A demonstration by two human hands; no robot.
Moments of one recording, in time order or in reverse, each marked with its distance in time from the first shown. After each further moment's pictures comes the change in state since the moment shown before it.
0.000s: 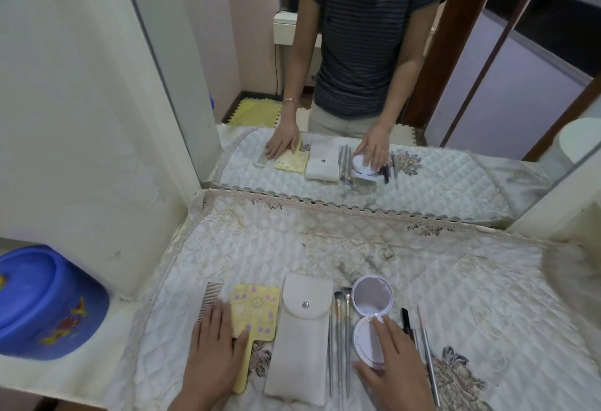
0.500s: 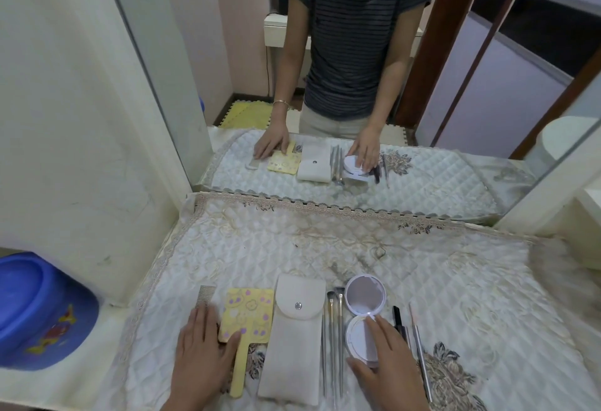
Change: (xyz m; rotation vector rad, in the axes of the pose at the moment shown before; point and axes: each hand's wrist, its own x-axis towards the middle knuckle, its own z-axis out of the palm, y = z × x) left_hand -0.002 0.003 -0.008 -0.035 0.094 -0.071; right_hand -0.006 -0.007 -0.004 0.254 -0.033 0.090
